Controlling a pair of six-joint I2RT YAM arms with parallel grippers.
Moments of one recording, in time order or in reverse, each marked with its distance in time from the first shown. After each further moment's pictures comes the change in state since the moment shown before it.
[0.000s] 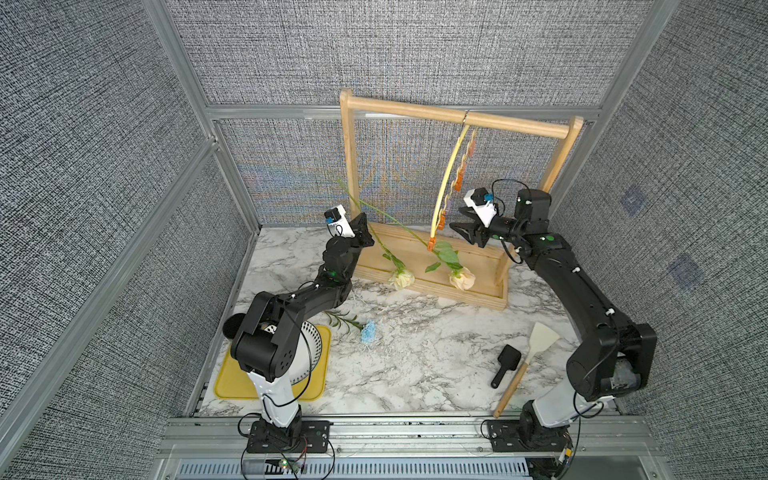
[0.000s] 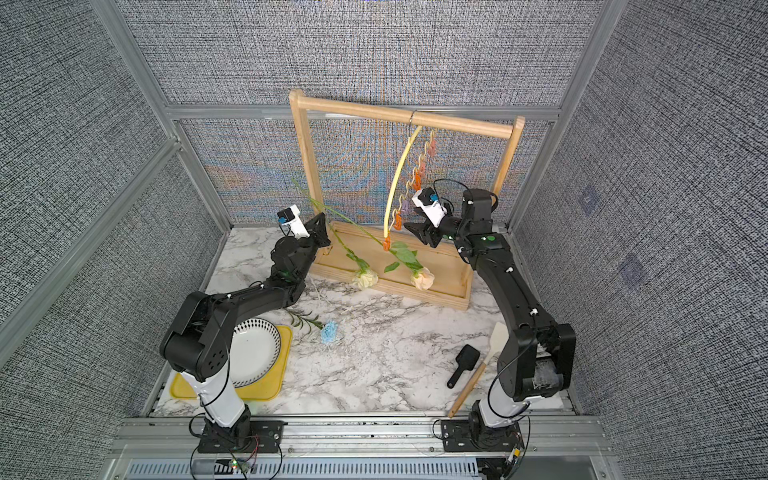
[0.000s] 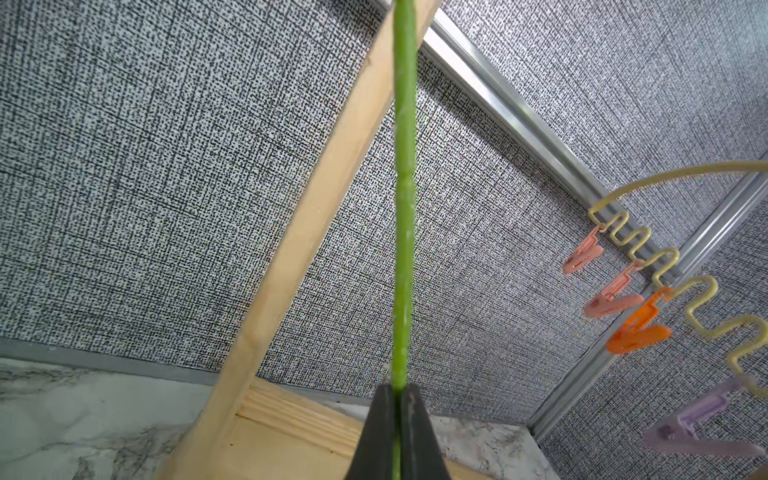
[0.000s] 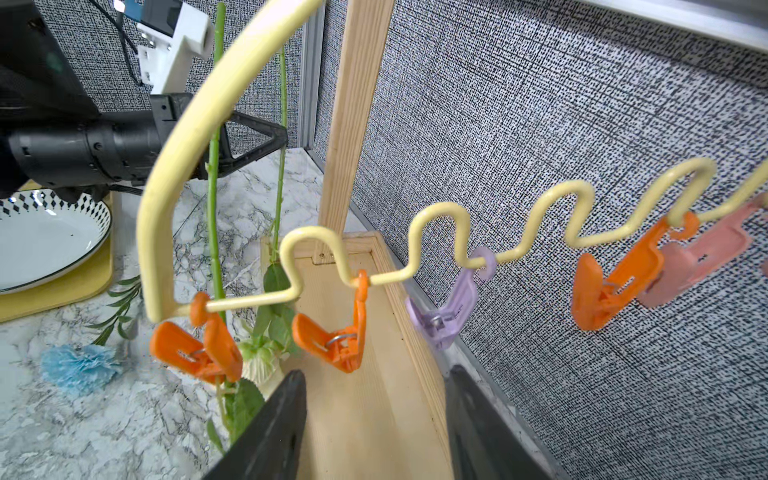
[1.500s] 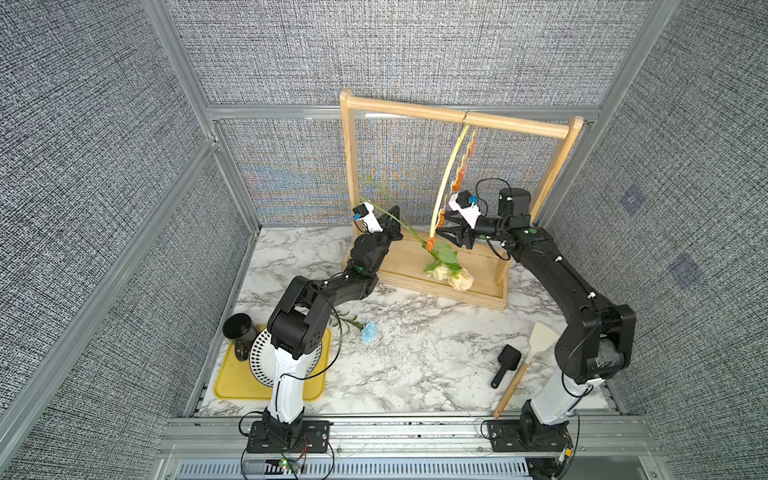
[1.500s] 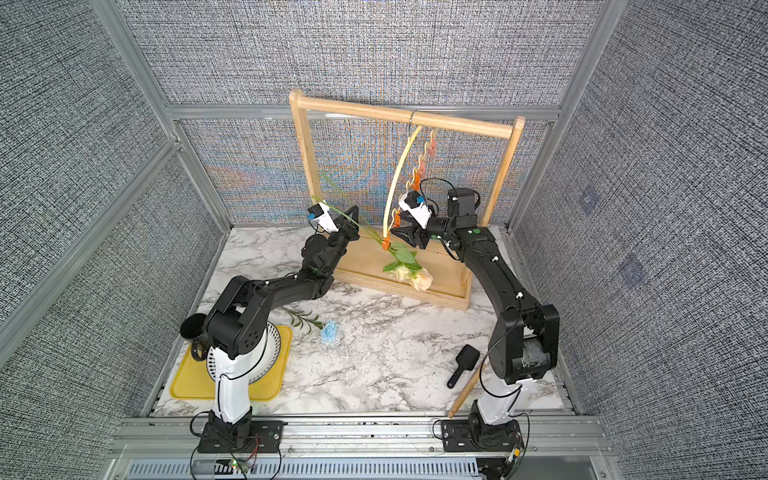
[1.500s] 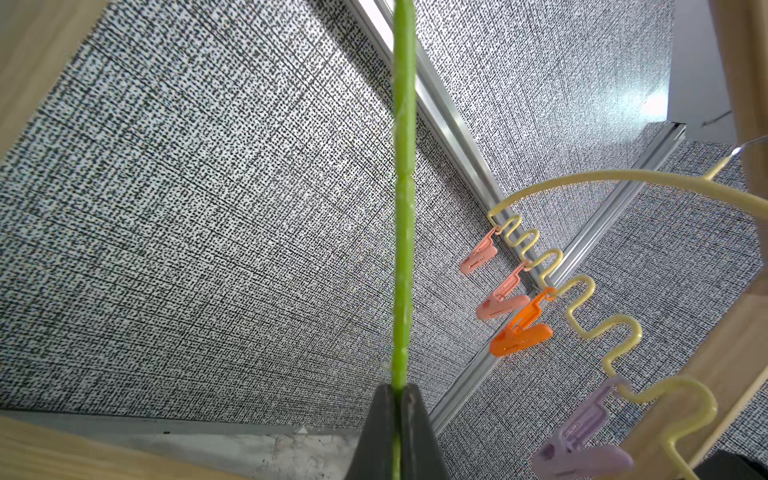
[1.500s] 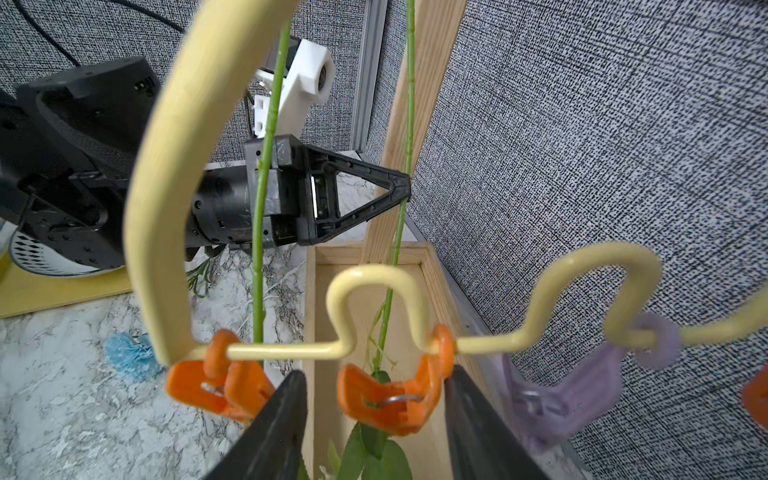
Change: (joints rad) left arm -0.129 0.248 0.266 0.130 0.062 -0.169; right arm 0.050 0.133 0.098 -0.066 -0.113 -0.045
